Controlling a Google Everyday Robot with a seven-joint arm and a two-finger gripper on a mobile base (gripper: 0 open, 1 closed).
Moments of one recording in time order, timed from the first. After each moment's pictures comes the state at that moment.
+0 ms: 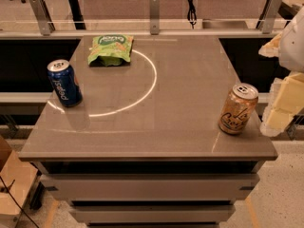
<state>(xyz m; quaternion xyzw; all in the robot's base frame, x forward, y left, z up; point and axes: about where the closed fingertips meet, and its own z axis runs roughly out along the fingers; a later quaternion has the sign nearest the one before) 0.438 -0.217 0.976 -0.60 0.78 -0.03 0.16</state>
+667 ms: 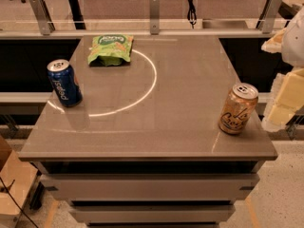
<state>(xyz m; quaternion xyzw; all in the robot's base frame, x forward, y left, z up) 0.443 -0.223 0.981 -0.60 0.78 -0.04 0.17</state>
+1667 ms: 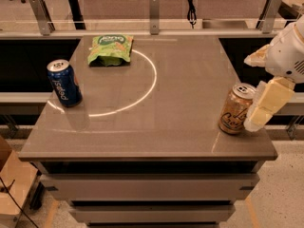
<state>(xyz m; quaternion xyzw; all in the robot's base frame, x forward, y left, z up) 0.473 -0.212 0.938 -0.60 0.78 0.05 0.20</state>
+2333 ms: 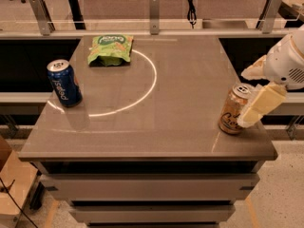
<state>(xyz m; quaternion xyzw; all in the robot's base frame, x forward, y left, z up) 0.491 -0.223 0.911 -0.57 0.79 0.07 0.21</state>
